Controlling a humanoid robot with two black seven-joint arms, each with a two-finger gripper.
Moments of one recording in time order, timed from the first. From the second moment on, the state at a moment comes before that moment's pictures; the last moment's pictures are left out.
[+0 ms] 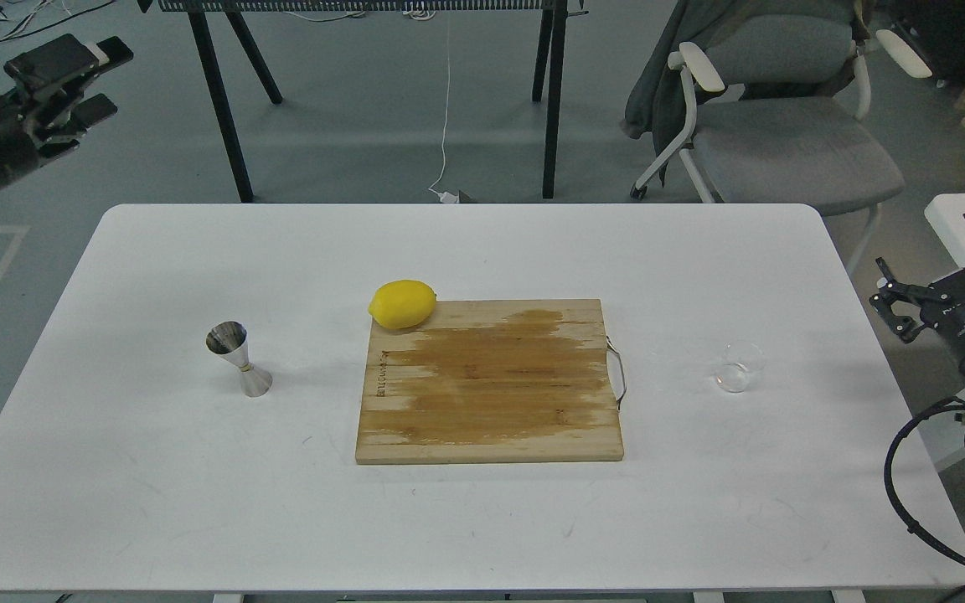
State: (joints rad) left arm -0.81 0.83 -0.74 -0.84 1.11 -0.39 -0.49; right arm 0.32 -0.48 1.34 0.72 -0.03 0.49 0.03
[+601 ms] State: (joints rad) left arm -0.43 0.95 -0.74 -1.15 1.28 0.45 -0.49; right arm 0.28 -0.48 1.34 0.71 -0.03 0.49 0.05
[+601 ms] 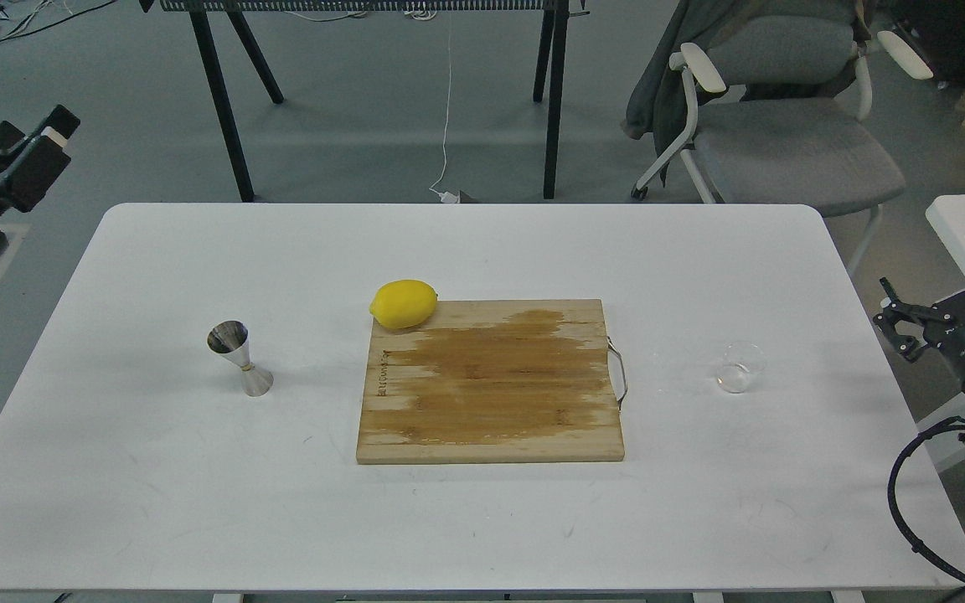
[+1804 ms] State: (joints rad) left arm 0.01 0.63 -0.76 -1.02 1.71 0.49 -0.49; right arm 0.26 -0.48 1.34 0.71 -0.03 0.49 0.05
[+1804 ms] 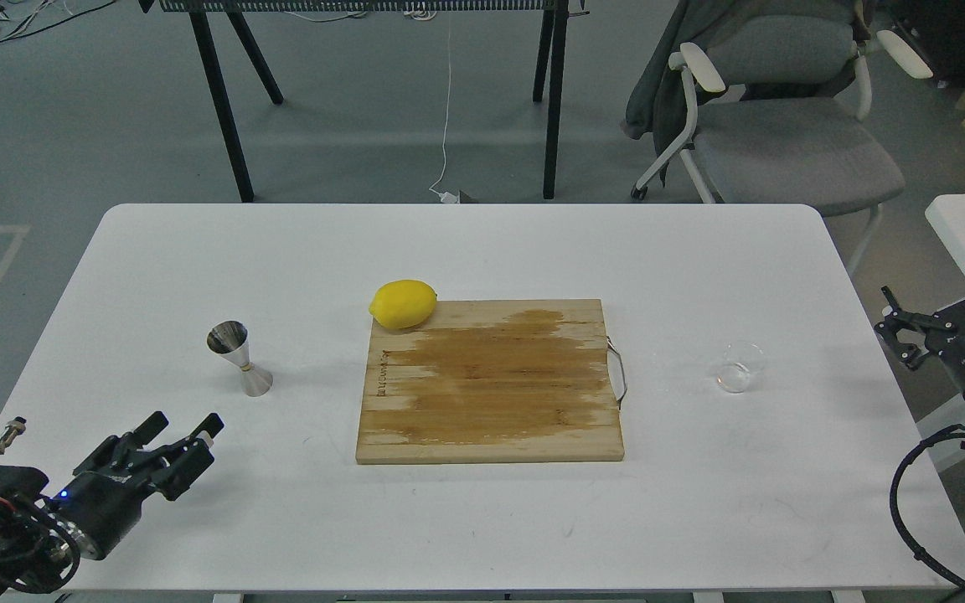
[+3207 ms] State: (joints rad) left arm -0.23 0.40 -0.70 -0.77 1.76 0.49 -0.49; right arm 0.25 -0.49 1.34 0.71 -0.03 0.49 0.05
